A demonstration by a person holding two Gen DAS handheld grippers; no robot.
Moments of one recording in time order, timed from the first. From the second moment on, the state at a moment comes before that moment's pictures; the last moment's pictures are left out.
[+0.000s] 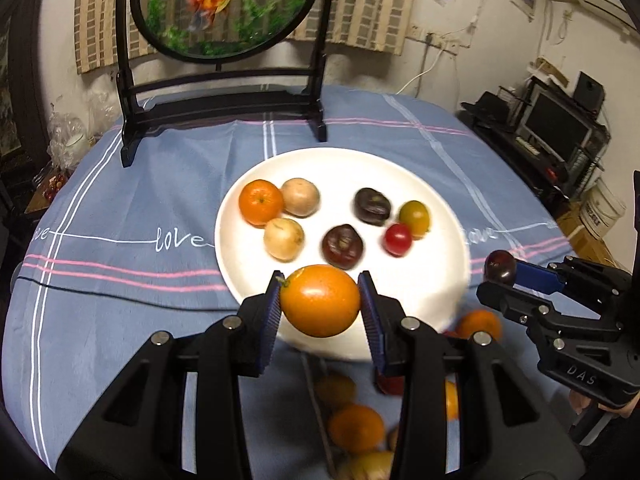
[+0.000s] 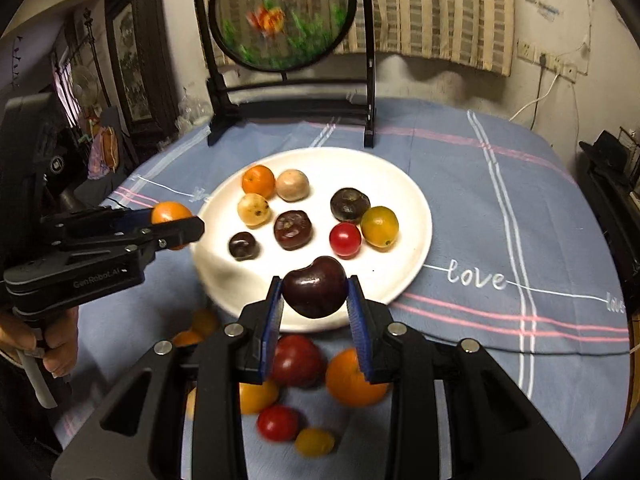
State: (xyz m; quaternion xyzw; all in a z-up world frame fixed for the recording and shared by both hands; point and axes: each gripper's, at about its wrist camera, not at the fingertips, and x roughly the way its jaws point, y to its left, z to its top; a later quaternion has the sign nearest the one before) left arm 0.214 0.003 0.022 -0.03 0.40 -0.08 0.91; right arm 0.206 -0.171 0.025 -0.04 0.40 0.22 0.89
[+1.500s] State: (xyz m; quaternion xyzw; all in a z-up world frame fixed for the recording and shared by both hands) left arm 0.130 0.005 0.015 -0.01 0.38 -0.06 0.92; right arm 0.132 -0.227 0.011 0.02 0.42 0.16 0.90
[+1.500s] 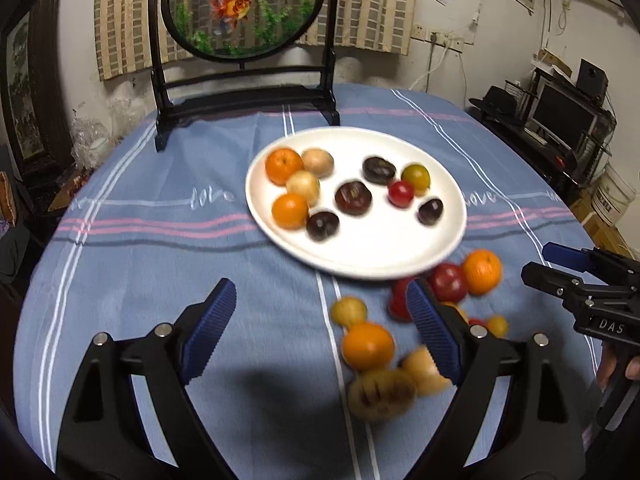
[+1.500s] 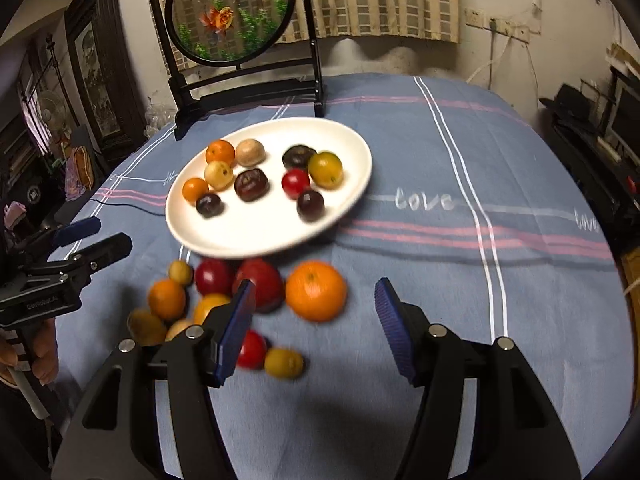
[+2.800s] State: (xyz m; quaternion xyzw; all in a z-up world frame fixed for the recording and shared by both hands) left arm 0.101 -0.024 -0.048 0.05 0.46 -0.07 0.88; right arm 0.070 -0.232 -0.022 0.06 0.44 0.19 0.87
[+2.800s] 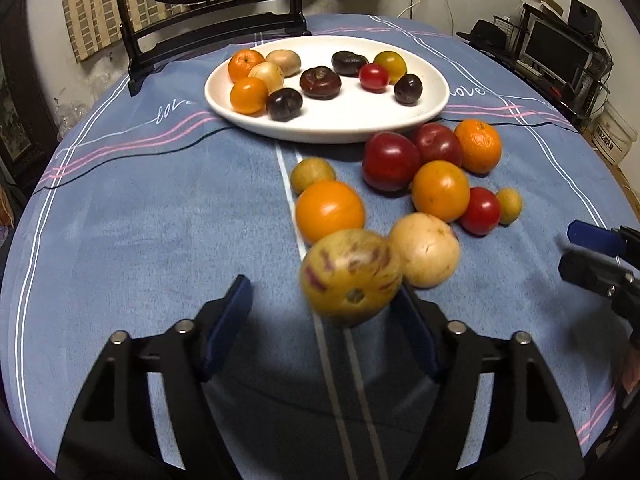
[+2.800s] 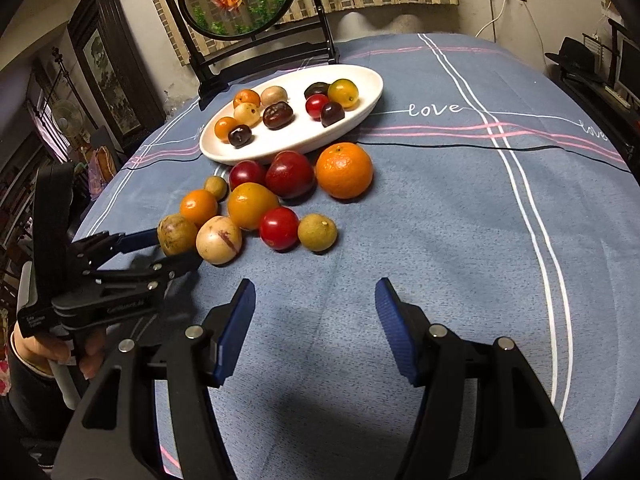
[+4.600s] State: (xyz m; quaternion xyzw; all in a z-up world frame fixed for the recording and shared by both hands) left arm 0.104 -0.007 0.030 -0.01 0.39 -0.11 0.91; right arm 0.114 -0.217 0.044 -0.02 0.36 0.20 0.91
